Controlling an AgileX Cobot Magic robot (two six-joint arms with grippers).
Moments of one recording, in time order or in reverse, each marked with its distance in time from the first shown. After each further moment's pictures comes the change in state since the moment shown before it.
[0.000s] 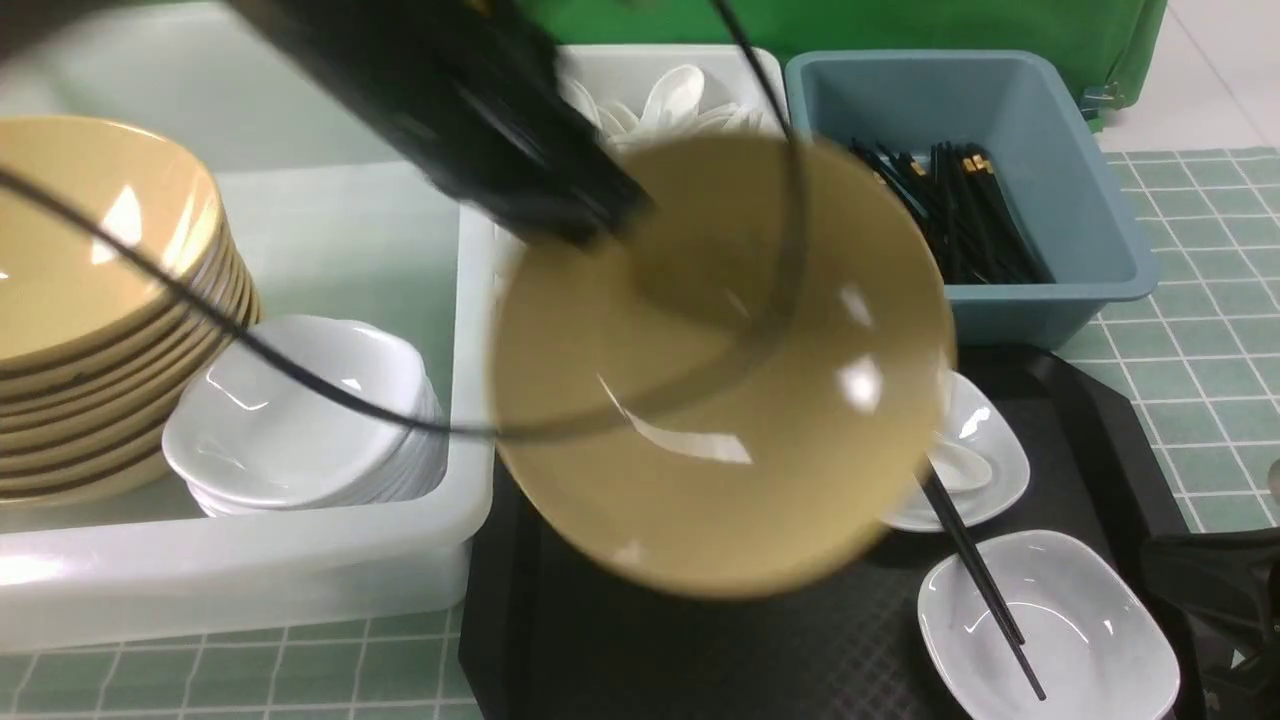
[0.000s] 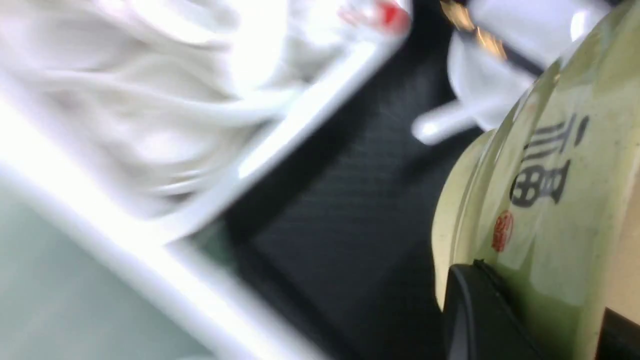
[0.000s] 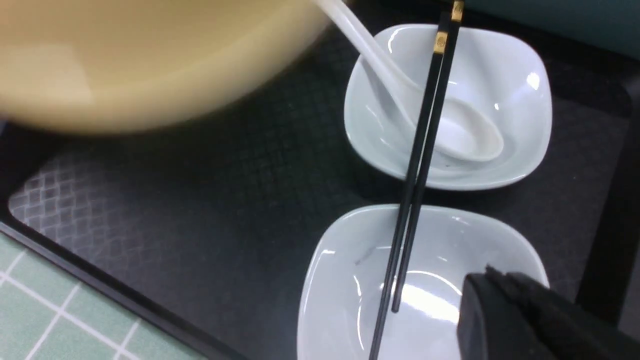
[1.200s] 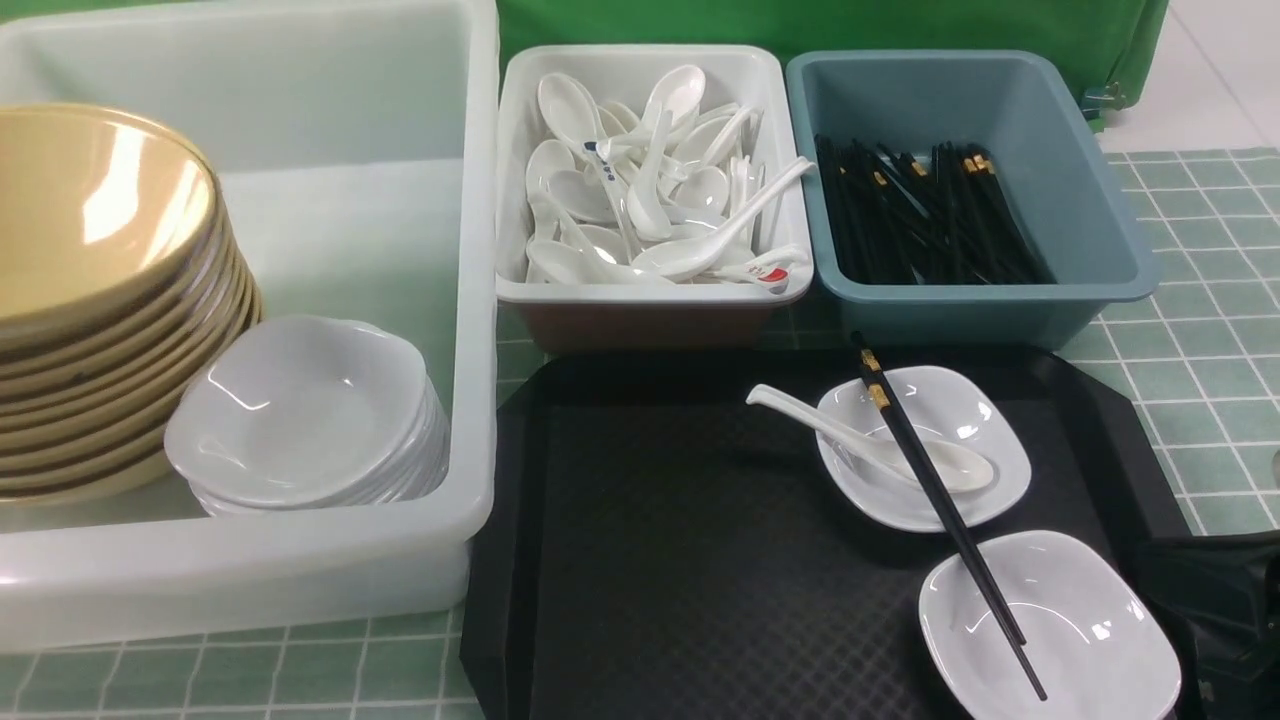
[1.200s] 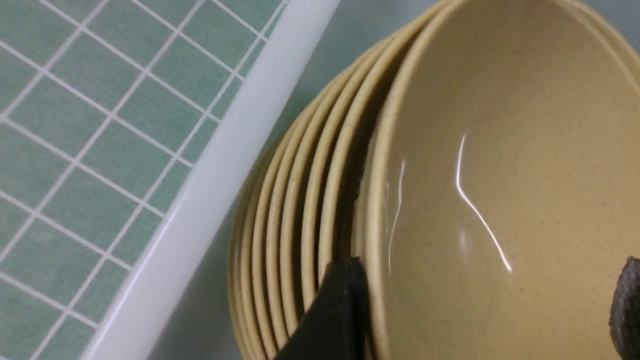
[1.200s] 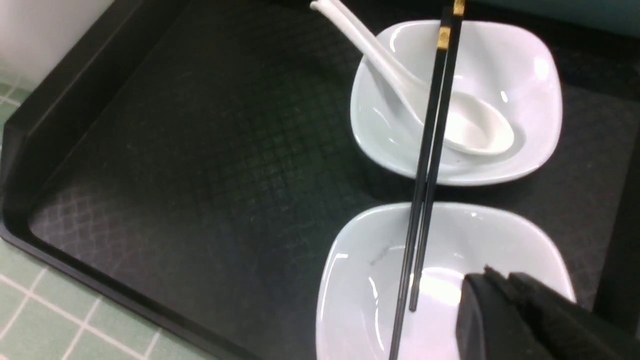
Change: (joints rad) right arm 0.000 0.019 0.000 0.016 0.004 0.056; left arm 1.030 -0.134 0.283 -0.237 -0.149 -0.166
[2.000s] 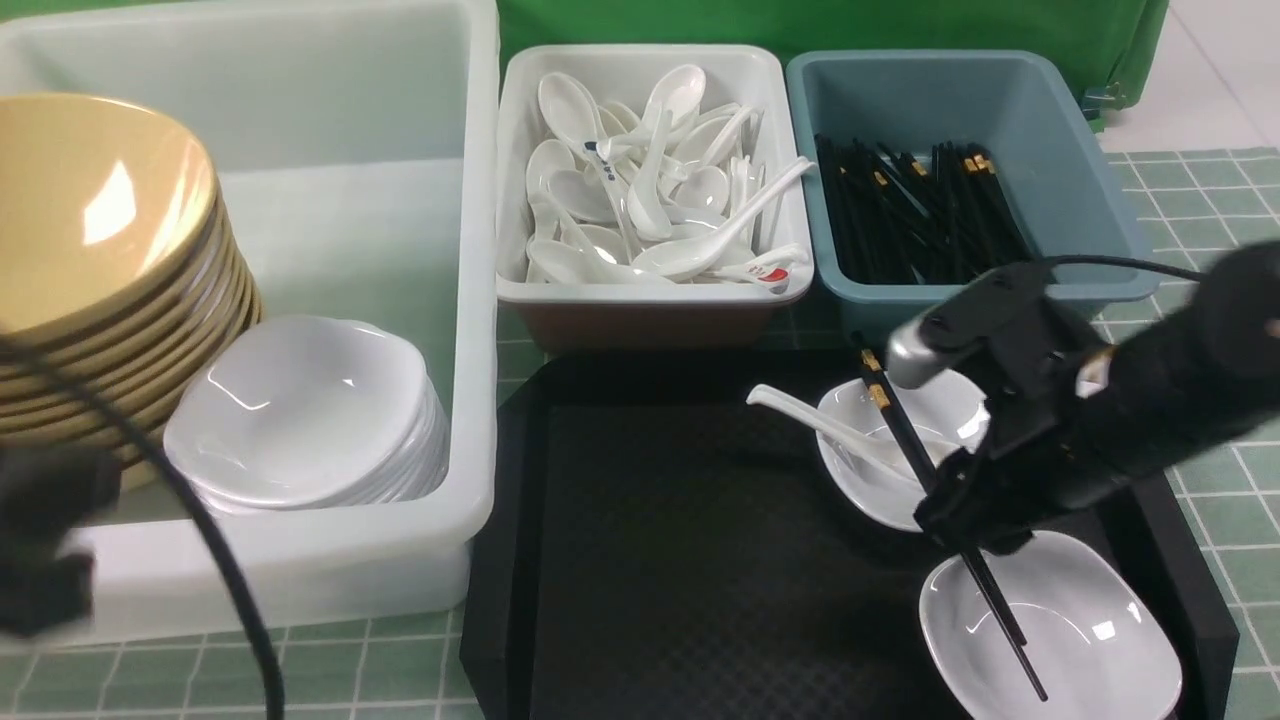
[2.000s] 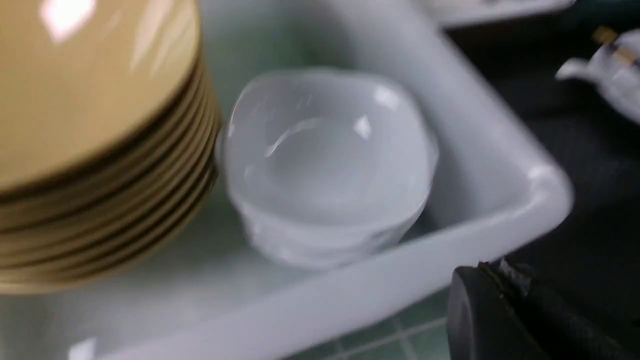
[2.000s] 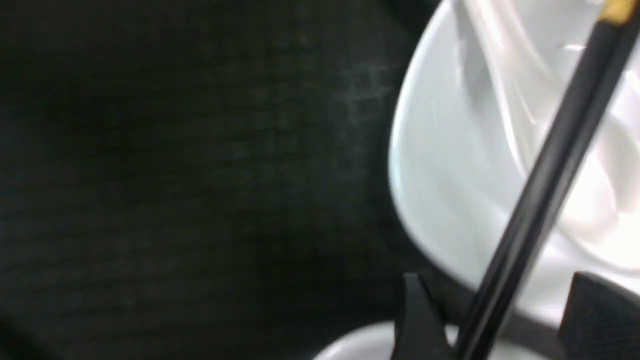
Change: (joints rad) right arm 0.169 0.842 -0.519 -0.291 0.112 0.109; left arm -0.719 -0.745 0.548 0.271 0.047 0.109
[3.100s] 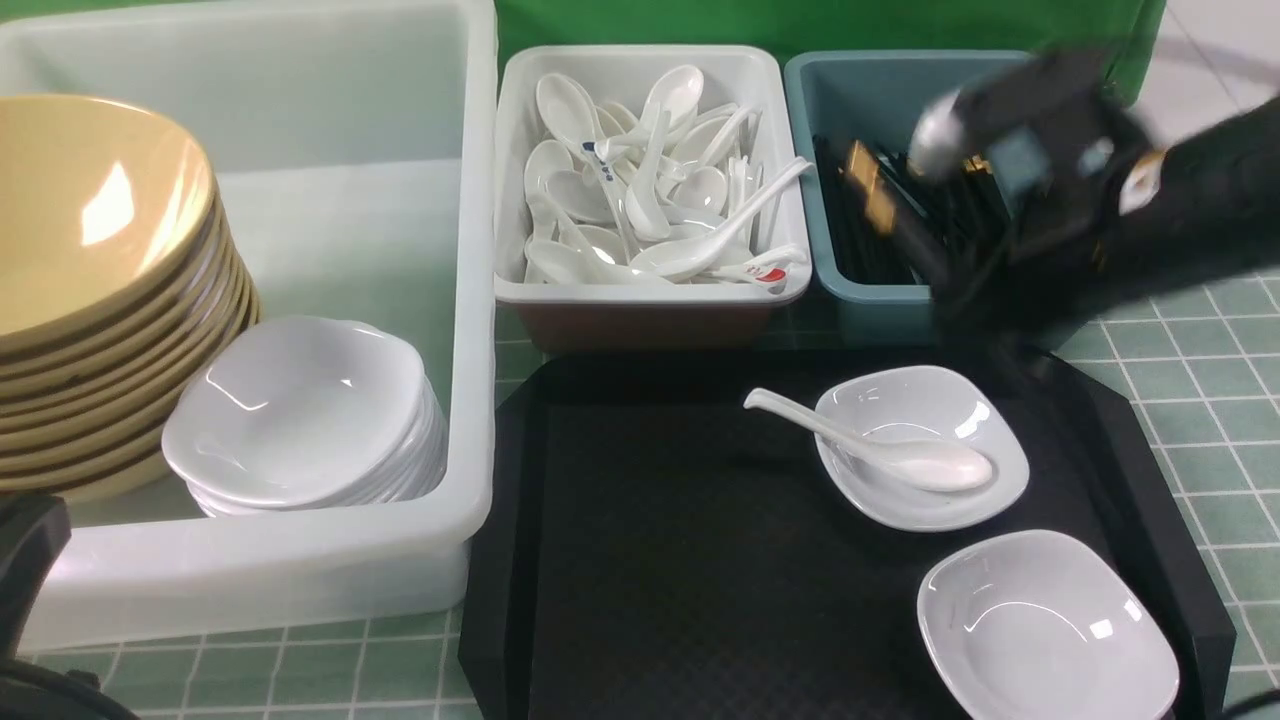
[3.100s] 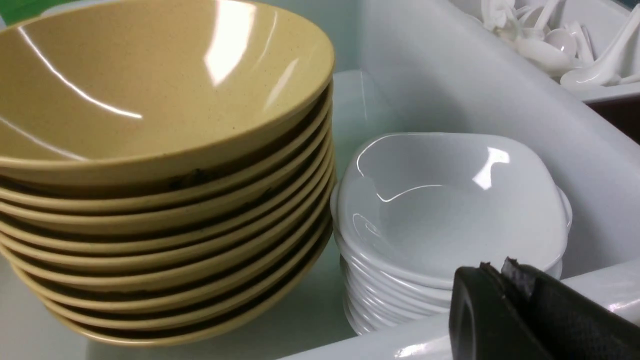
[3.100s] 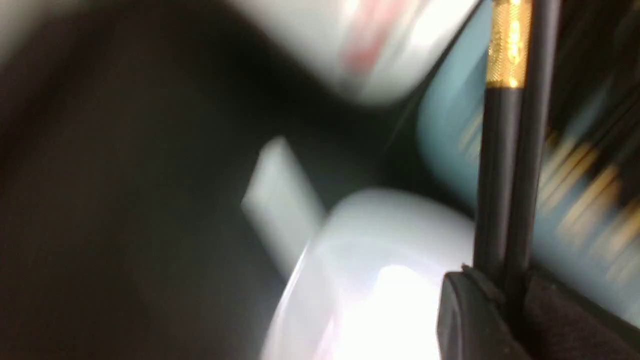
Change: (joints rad) right arm -0.033 -0.159 -0.180 -0.097 -0.169 0.088; left arm -0.001 -0.357 0.392 0.121 -0.529 -0.076
